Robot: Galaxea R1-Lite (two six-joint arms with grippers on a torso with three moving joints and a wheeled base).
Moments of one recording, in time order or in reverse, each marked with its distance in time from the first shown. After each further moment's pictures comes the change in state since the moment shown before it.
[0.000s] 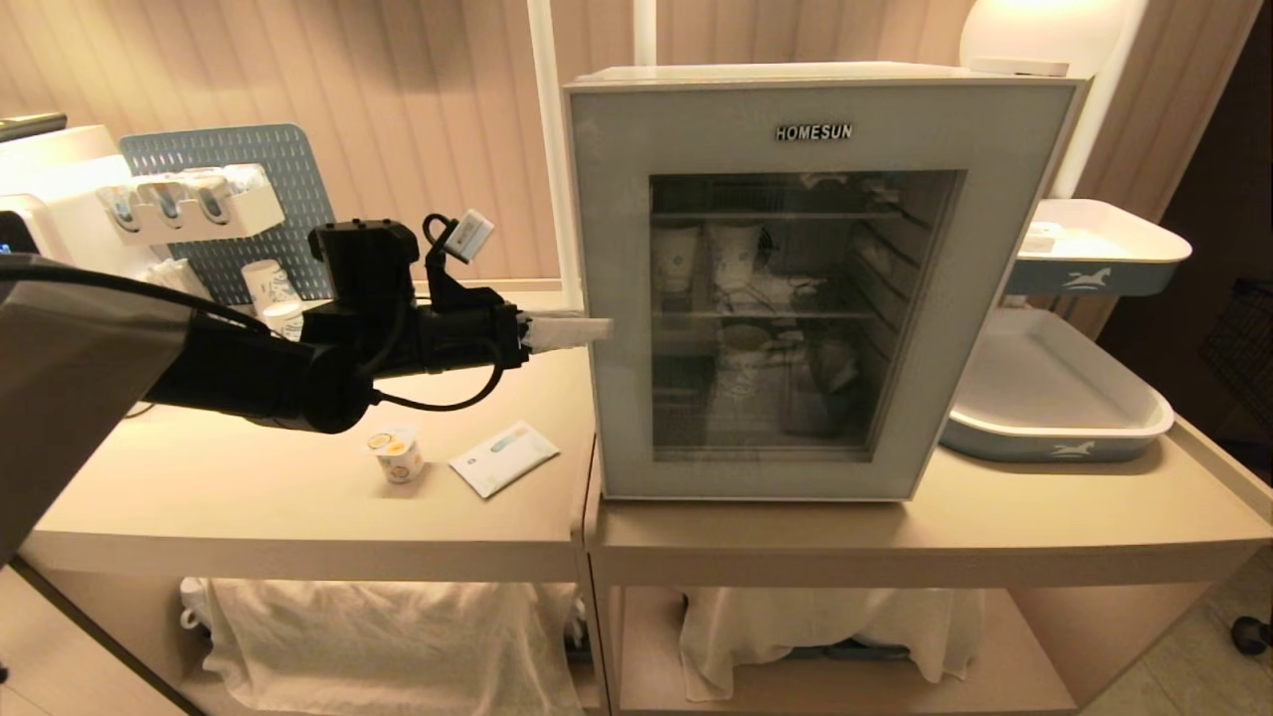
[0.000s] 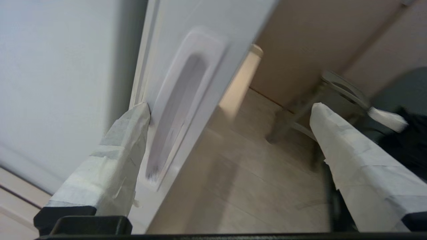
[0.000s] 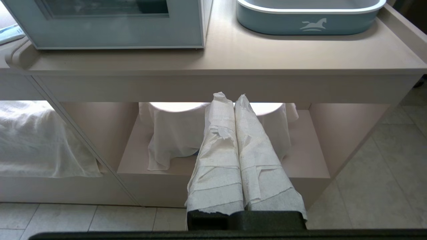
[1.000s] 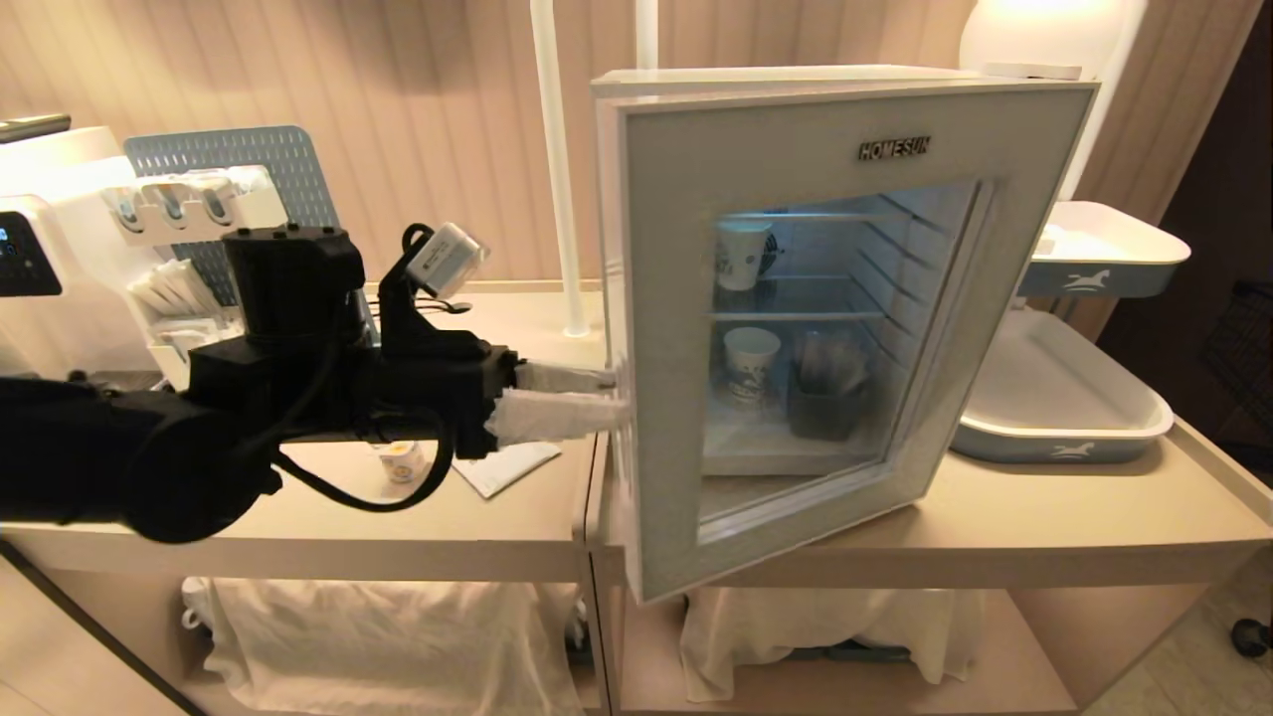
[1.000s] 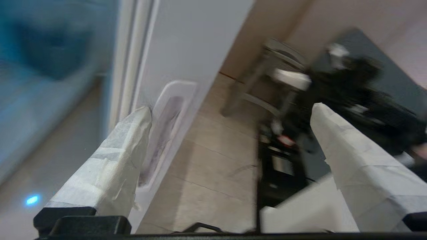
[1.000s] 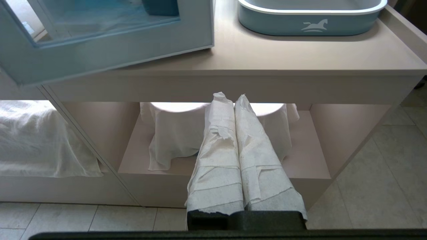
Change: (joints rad) left arm -0.133 -0.345 0.380 -0.024 -0.028 0.004; right arm 0.001 0.000 0.000 0.001 0.000 0.000
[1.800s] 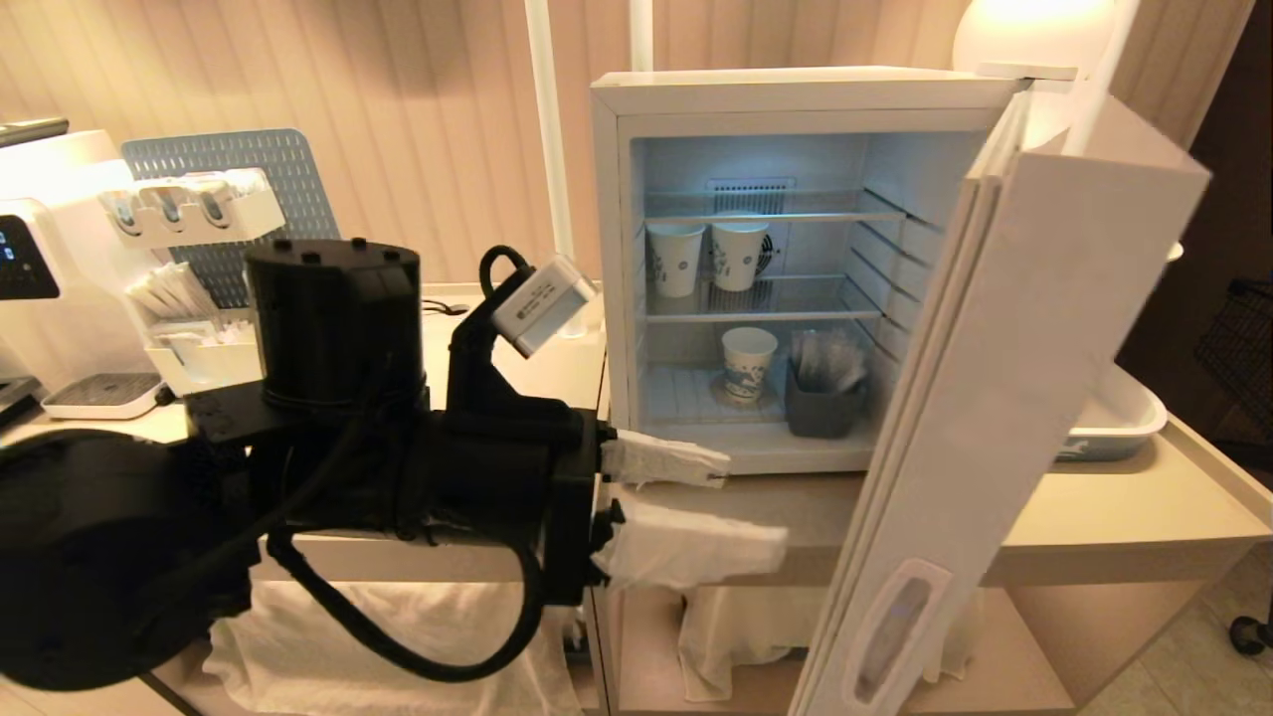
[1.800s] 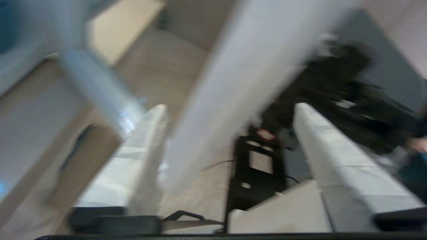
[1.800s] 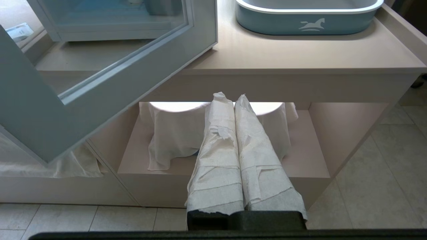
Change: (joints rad) left arm -0.273 -0.117 0.052 0.139 0.284 0.004; right arm 0.000 0.000 0.000 -0.001 0.000 0.001
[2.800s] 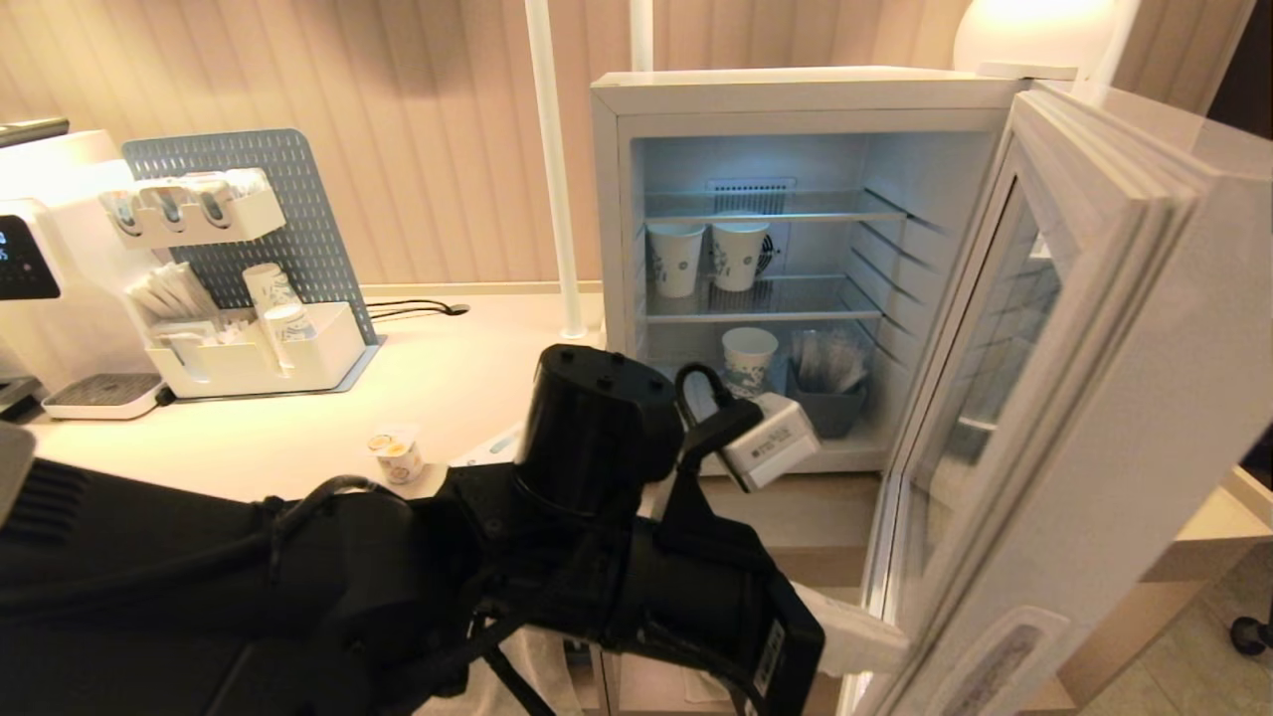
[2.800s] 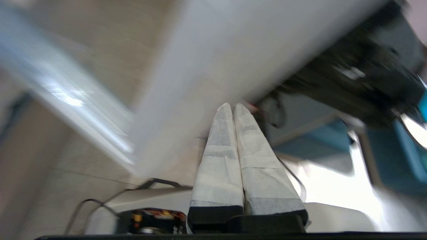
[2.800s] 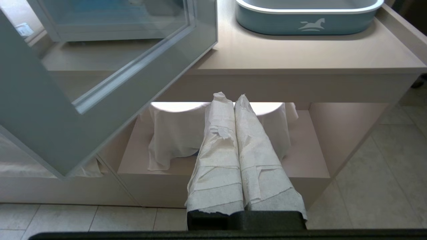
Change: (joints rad) left arm -0.266 0.198 -0.099 0.084 0.141 -0.001; right arm -0.001 0.000 0.000 0.001 0.000 -0.001
